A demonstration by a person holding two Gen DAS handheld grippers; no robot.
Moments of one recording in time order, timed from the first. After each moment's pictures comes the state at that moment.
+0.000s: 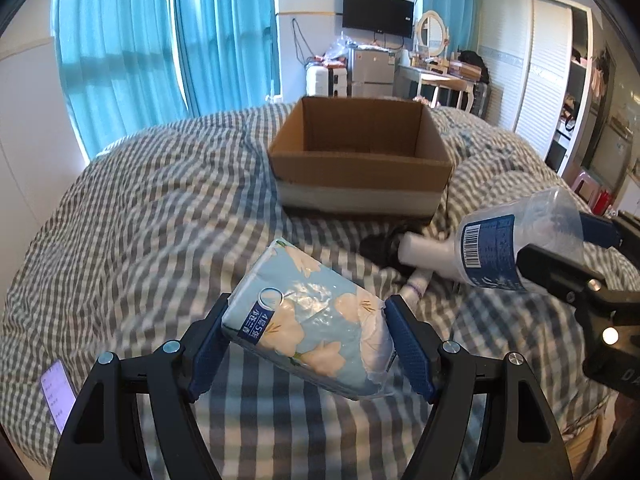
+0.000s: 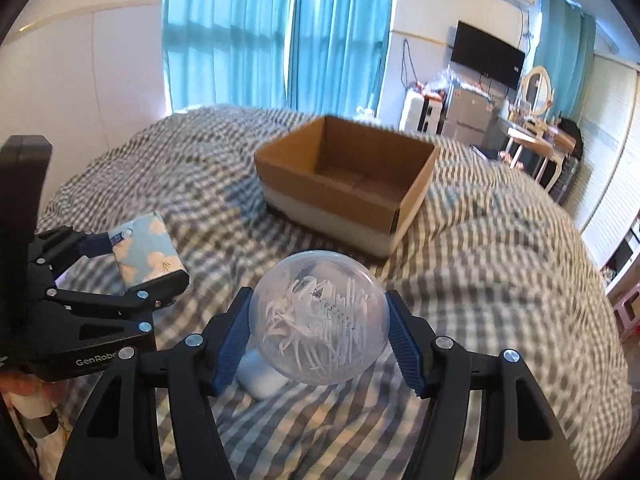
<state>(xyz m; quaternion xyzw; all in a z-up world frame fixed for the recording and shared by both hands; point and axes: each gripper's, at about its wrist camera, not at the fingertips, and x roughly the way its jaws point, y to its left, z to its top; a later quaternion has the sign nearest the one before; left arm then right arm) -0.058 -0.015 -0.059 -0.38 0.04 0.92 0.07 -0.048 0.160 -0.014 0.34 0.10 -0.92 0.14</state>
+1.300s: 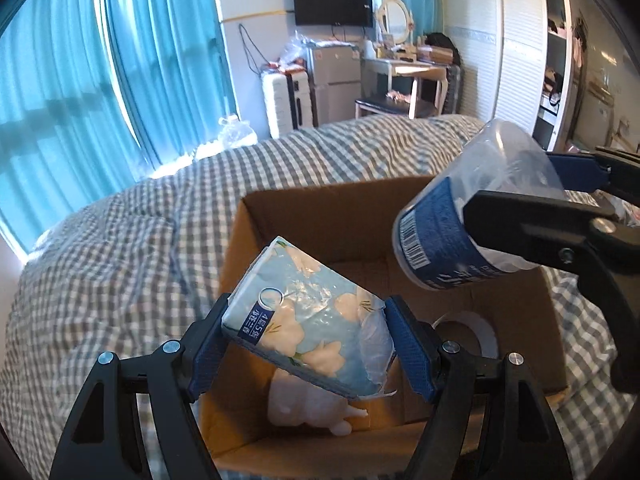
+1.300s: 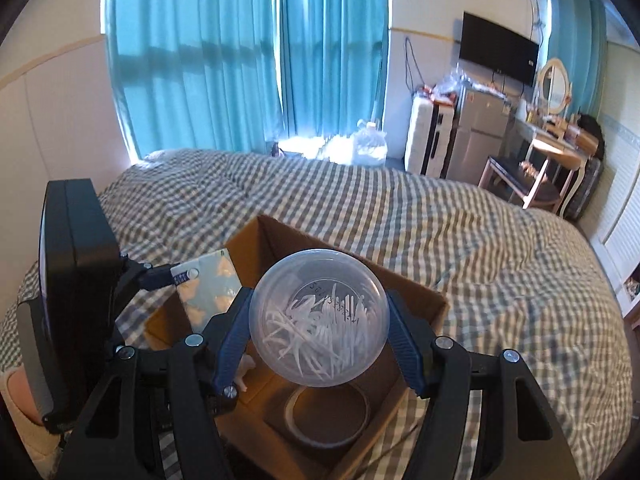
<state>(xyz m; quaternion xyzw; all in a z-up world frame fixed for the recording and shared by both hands) -0.333 0.051 -0.066 -0.38 0.10 0.91 0.14 -0.349 0.168 0.003 0.36 0.06 -0.92 0.17</state>
